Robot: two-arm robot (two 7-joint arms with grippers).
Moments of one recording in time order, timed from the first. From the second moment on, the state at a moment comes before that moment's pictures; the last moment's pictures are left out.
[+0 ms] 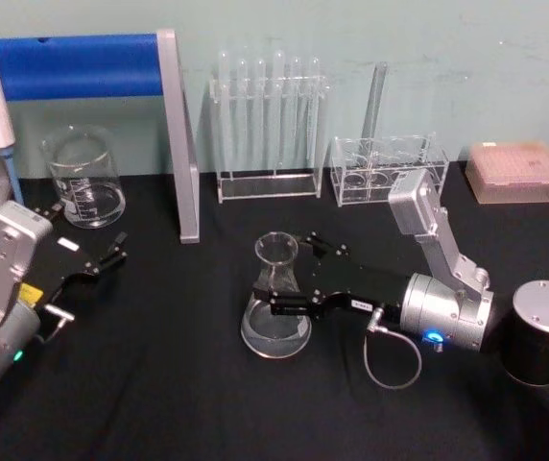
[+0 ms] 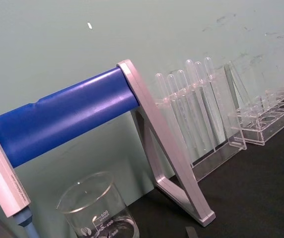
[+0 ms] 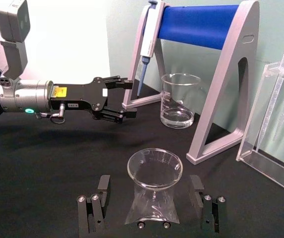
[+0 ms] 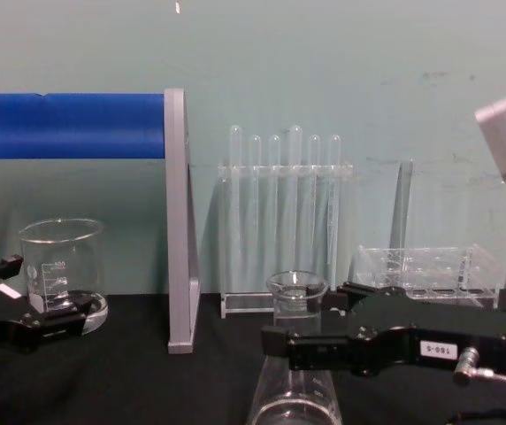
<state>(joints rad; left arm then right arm) -0.20 0.60 0.45 -1.41 -0.25 -0.12 0.03 0.41 0.43 -0.58 -1.31 0.47 -0.01 0.68</state>
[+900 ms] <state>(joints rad) -0.20 0.60 0.45 -1.41 -0.25 -0.12 0.03 0.42 0.41 -0.59 -1.29 0.46 -0.03 0.68</state>
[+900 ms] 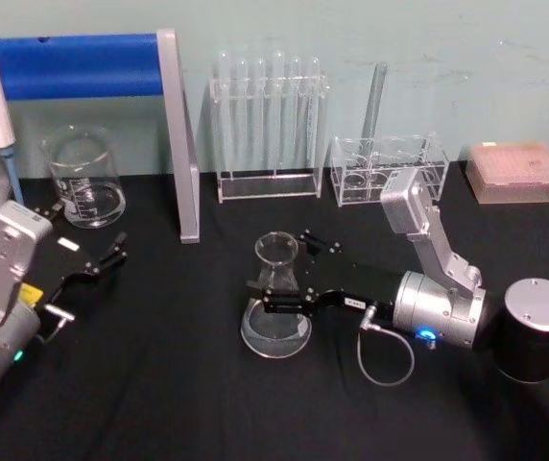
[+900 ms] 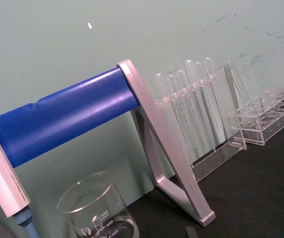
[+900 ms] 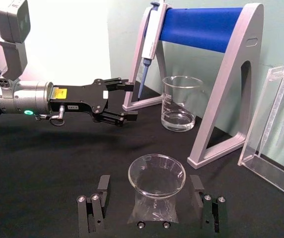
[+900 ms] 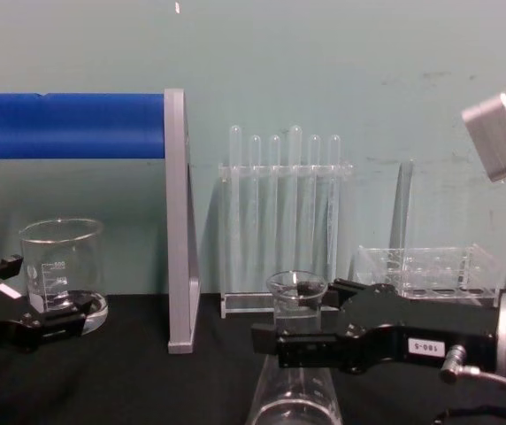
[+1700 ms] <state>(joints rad) -0.20 0.60 0.45 -1.41 -0.25 -0.12 0.03 0.42 0.41 -0.59 -1.29 0.46 -0.03 0.68</state>
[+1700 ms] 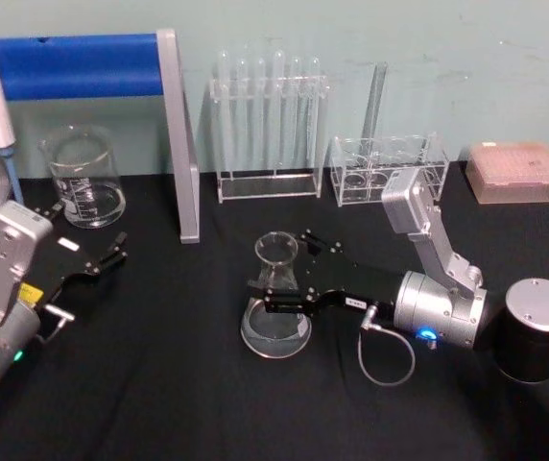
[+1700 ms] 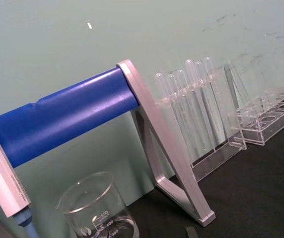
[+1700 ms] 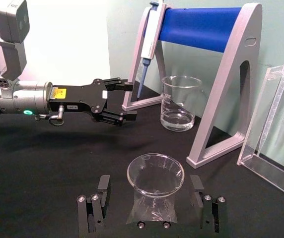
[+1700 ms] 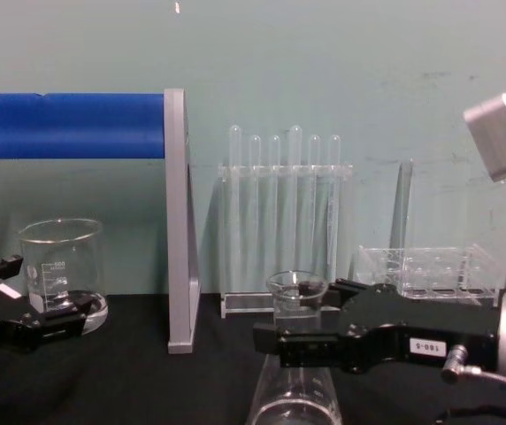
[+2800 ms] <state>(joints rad) -0.20 0.60 0.45 -1.41 -0.25 -0.12 0.03 0.42 0.41 -0.59 -1.29 0.46 -0.03 0.68</state>
